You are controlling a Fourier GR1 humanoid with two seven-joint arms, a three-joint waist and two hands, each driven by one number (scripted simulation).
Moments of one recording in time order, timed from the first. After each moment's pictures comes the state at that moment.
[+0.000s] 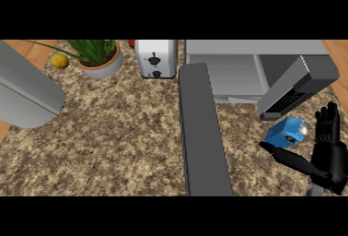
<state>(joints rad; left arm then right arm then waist) 0.44 0.04 0.35 -2.31 0.36 -0.31 0.02 0.06 -0.03 -0.19 -1.63 0.13 -0.27 -0.19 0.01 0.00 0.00</state>
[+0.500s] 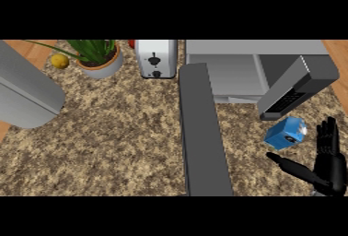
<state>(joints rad) 0.45 0.03 0.40 -2.31 0.39 -0.36 0.01 0.06 -0.08 -0.28 -1.38 0.03 -0.19 -0.41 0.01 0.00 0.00</state>
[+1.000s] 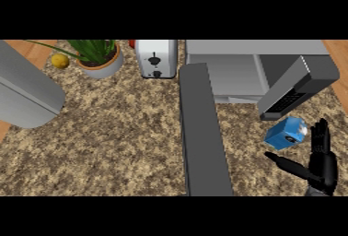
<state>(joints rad) 0.45 0.03 0.43 -2.32 0.43 -0.38 0.04 -0.04 -0.12 -0.33 -1.09 0.01 -0.17 -0.58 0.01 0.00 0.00</state>
